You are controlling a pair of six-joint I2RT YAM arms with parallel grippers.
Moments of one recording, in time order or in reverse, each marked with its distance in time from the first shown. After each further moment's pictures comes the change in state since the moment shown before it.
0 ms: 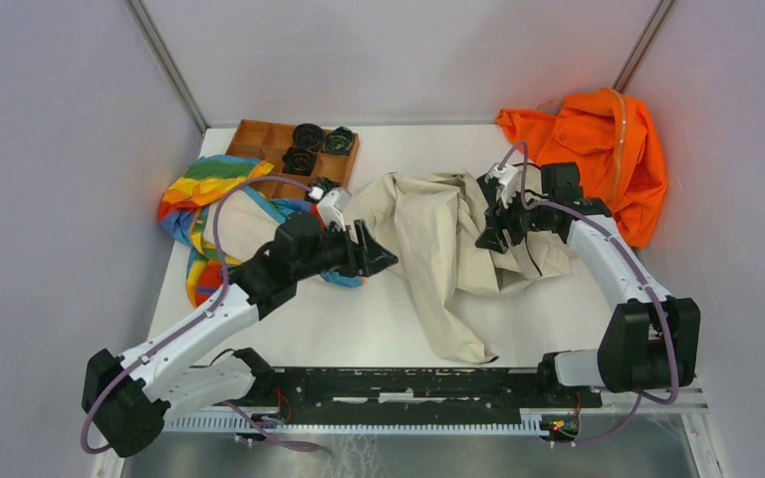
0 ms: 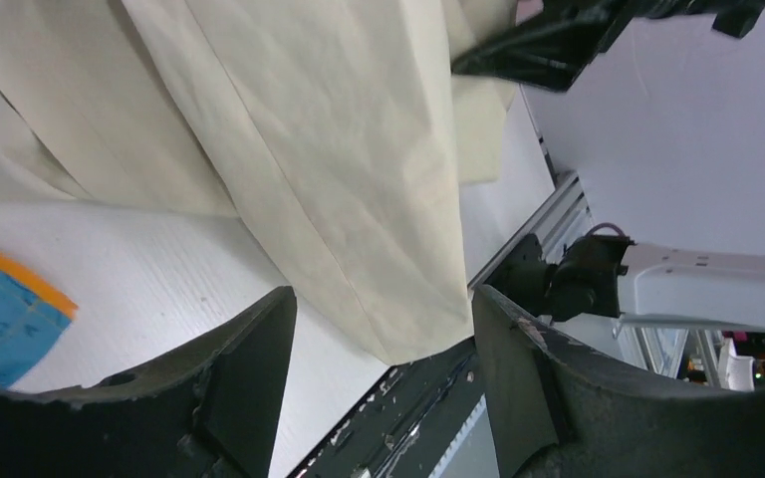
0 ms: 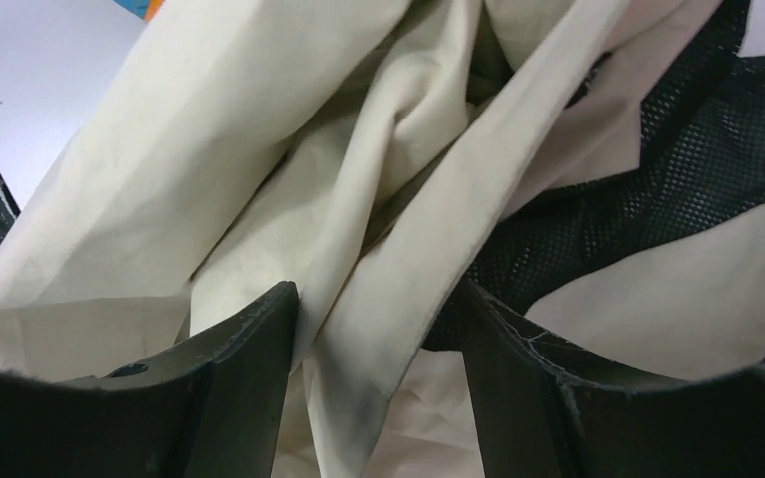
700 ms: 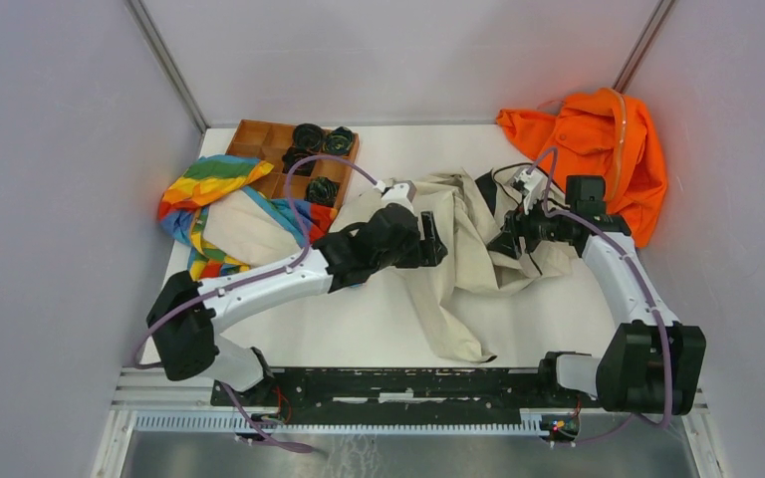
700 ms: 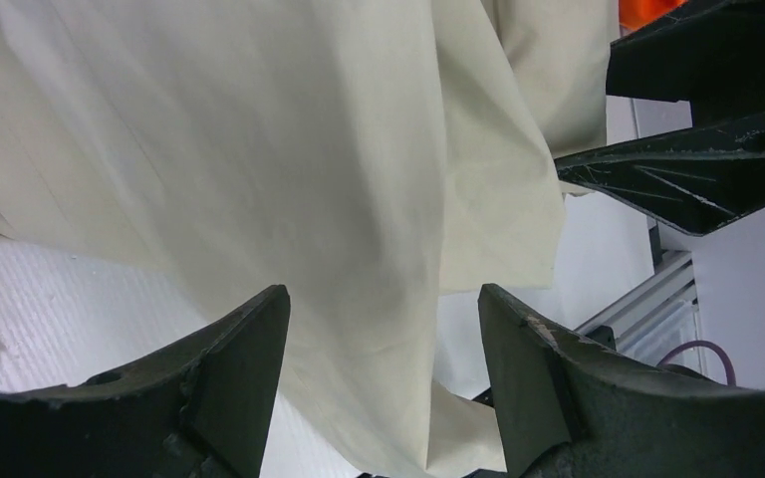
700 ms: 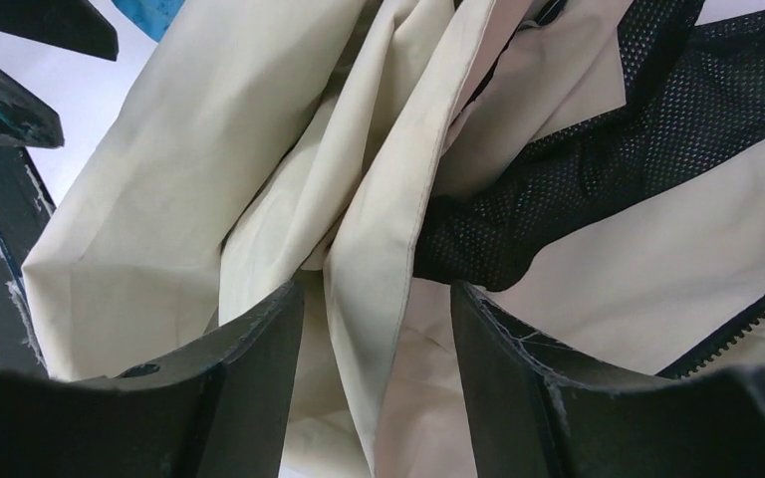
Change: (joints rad) left arm -0.339 0.460 0.326 -0.090 -0.475 -0.134; right arm -0.145 -0.106 -0.097 0.023 -0.137 0.032
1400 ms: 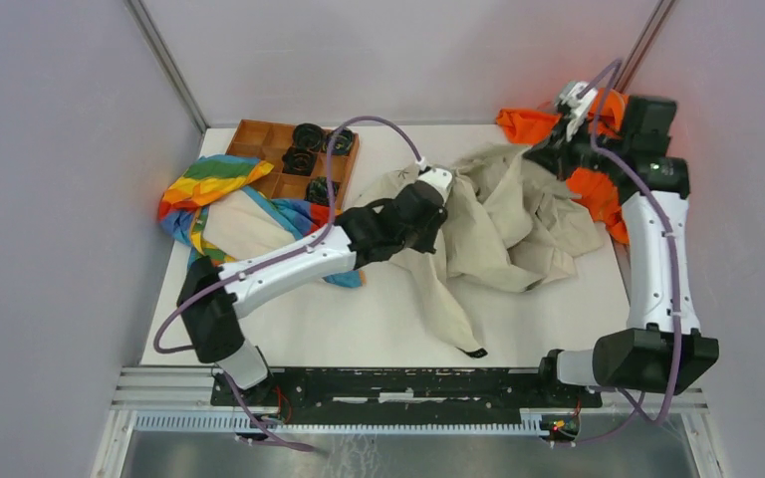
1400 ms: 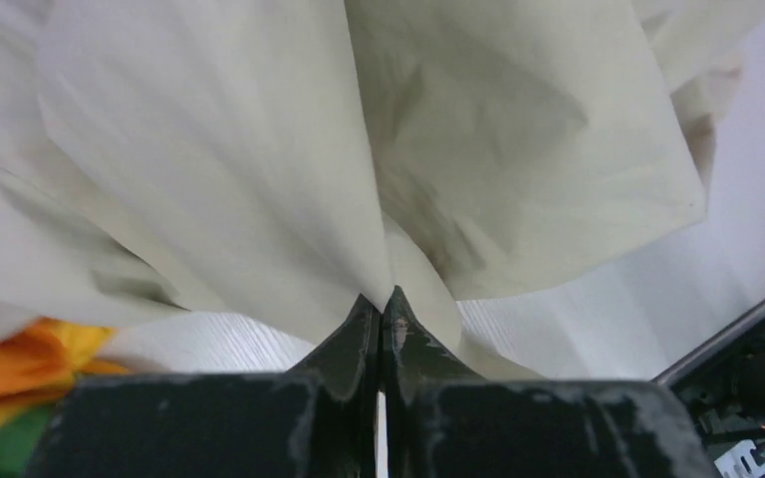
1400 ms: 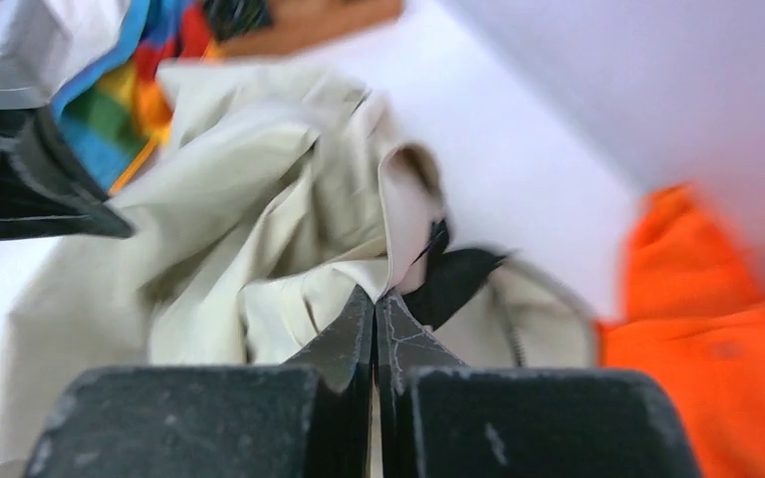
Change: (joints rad) left arm -0.030 0.230 0.328 -0.267 -0.094 0.367; right arm -0.068 0.087 0.500 -0.158 -0.028 -0.059
